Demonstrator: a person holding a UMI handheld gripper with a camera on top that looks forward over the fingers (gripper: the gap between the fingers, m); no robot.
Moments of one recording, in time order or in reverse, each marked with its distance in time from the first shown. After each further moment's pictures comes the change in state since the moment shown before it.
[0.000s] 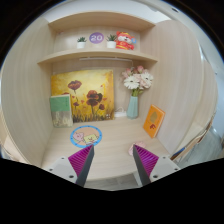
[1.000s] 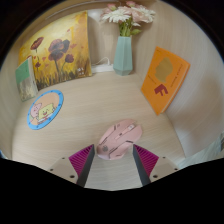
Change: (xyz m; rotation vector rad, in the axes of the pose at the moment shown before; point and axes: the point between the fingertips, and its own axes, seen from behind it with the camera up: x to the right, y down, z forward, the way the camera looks) arm 0.120 0.146 0.238 -0.417 -0.029 0.002
